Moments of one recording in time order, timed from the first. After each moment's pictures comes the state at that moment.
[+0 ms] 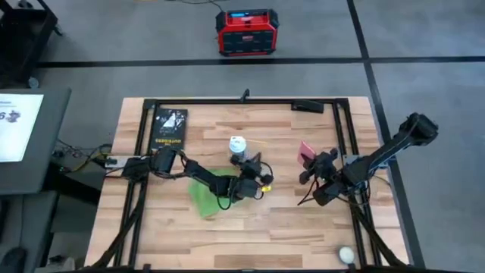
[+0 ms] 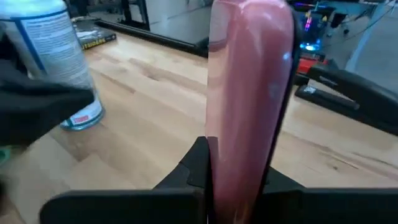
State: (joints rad) left arm -0.23 2.29 1.28 0.83 -1.15 -0.05; right arm 0.56 1.17 0.43 -0.46 1.23 1.24
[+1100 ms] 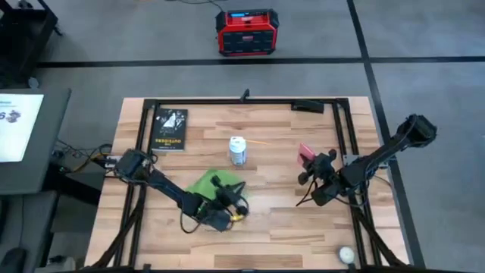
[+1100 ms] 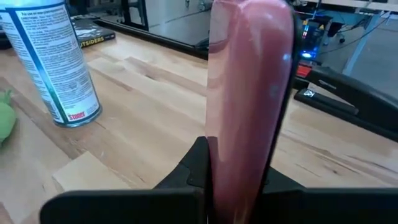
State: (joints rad) left arm -0.51 1.94 0.87 0.53 -1.18 -0.43; right arm 0.54 1.20 0.42 -0.44 1.25 1.22
